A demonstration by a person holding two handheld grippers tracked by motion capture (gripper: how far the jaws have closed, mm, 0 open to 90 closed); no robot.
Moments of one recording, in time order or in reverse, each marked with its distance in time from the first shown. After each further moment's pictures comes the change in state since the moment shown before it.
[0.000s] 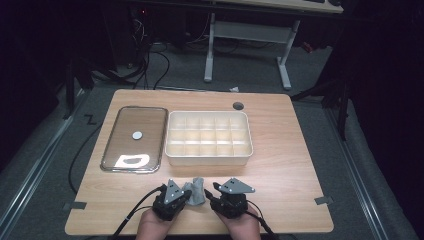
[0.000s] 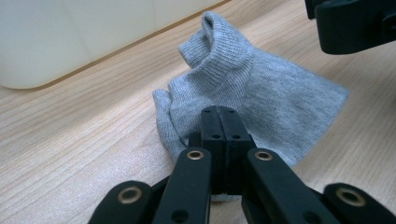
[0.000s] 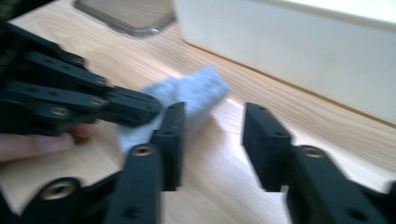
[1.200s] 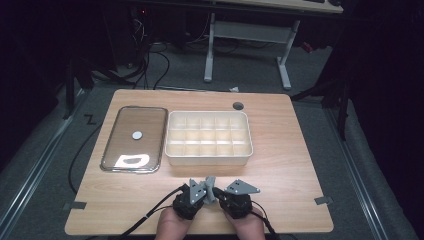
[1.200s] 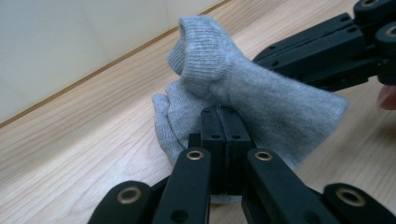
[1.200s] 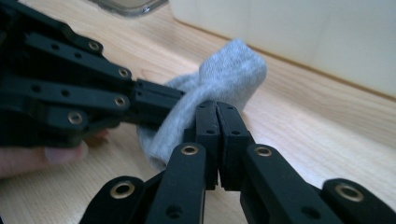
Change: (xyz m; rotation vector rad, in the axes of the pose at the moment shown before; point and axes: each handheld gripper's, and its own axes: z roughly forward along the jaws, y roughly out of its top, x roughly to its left) left arm -0.044 0.028 0.034 0.030 0.066 0.043; right arm -0.018 -0.018 0.004 0.004 0.043 -0.004
